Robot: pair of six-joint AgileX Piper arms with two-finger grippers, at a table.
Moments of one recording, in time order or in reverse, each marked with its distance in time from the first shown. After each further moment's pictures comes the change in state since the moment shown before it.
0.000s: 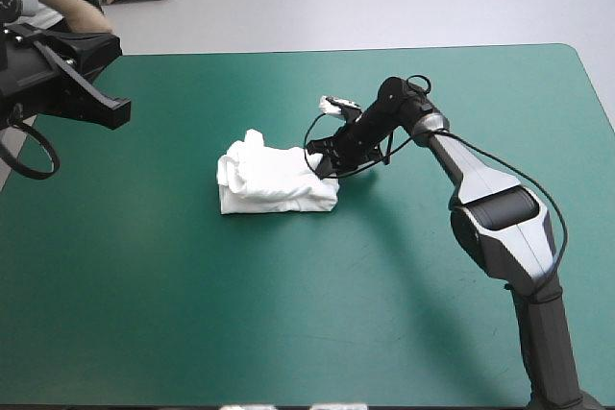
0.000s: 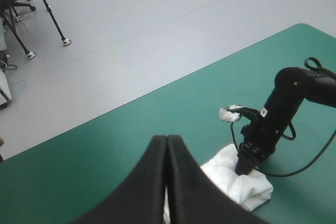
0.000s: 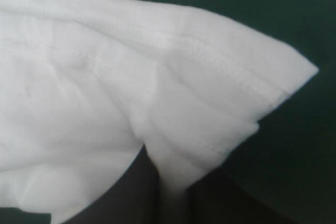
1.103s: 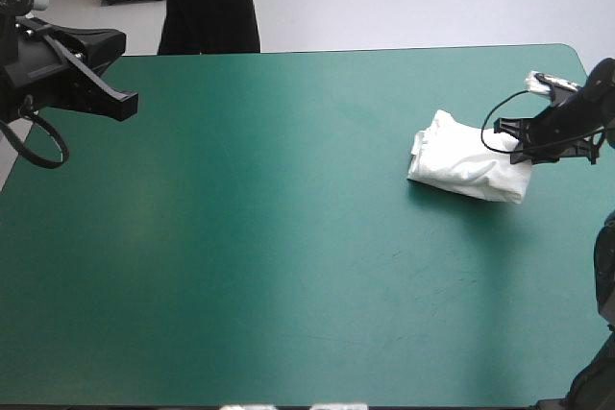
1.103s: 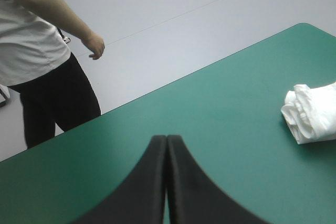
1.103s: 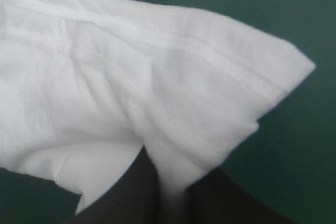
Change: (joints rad) left arm 0.000 0.023 0.000 0.000 -0.017 0.000; right arm -0.600 -0.484 0.444 -0.333 0.007 0.025
